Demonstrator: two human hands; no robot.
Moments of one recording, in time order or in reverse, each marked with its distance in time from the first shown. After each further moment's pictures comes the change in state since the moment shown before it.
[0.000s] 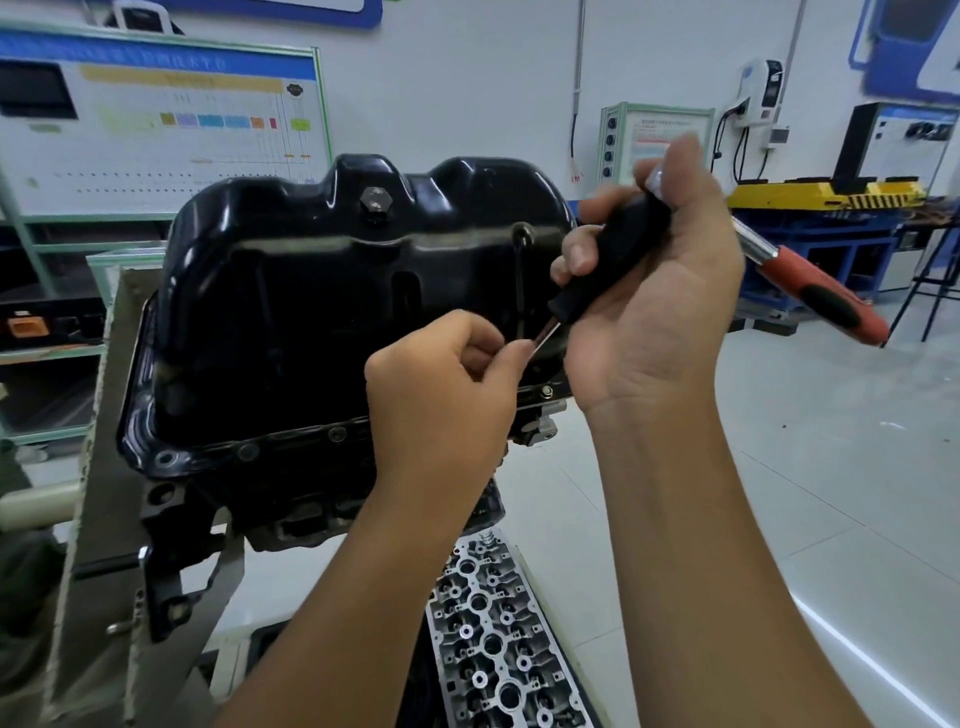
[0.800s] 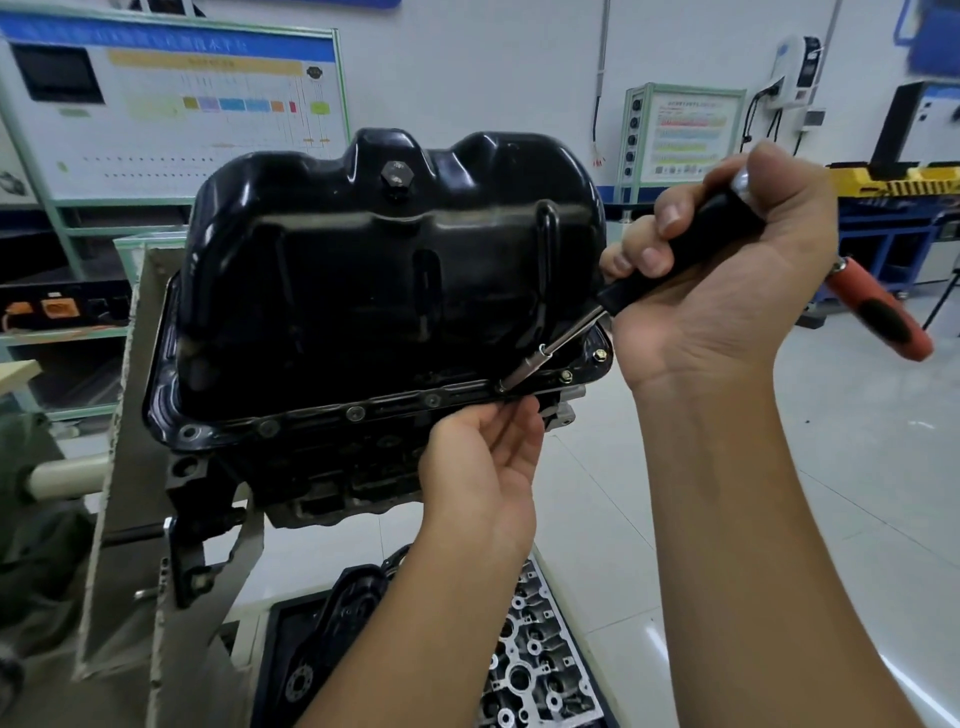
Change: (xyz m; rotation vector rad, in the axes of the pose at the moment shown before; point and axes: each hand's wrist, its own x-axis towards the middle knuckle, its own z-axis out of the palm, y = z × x) left_hand -0.040 -0.009 0.018 -1.164 0.161 -1.316; right_hand 0.012 -0.009 -0.015 0.131 0.037 0.051
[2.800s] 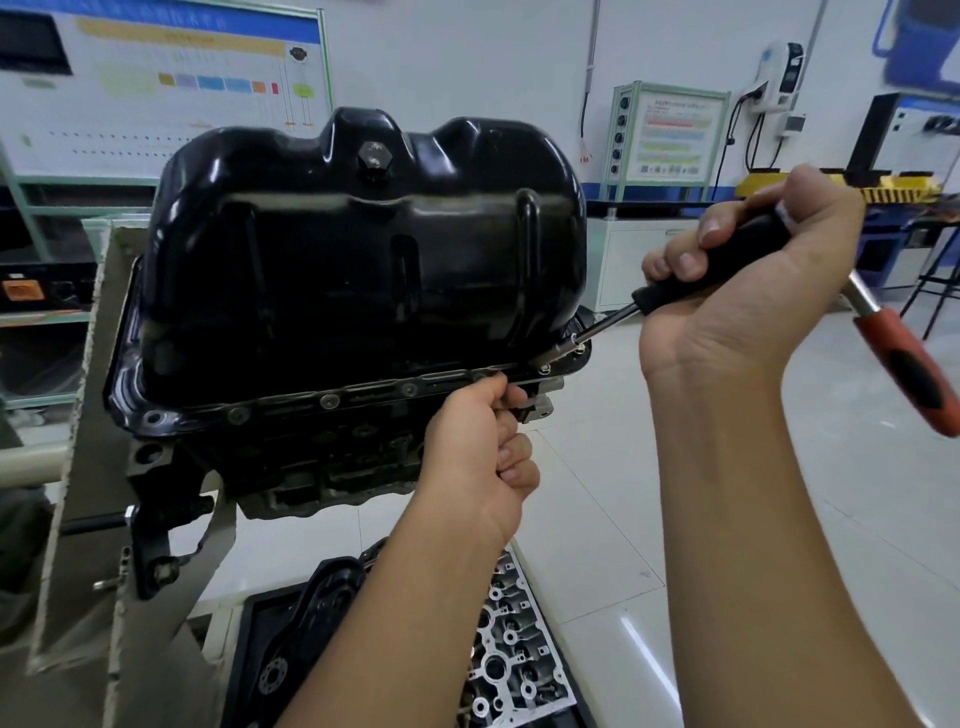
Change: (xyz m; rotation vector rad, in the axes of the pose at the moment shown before) left_hand 0.006 -0.004 0.010 0.398 -0.103 -0.138; right_hand 0.013 -0.014 -0.034 -0.105 0.165 -0.180
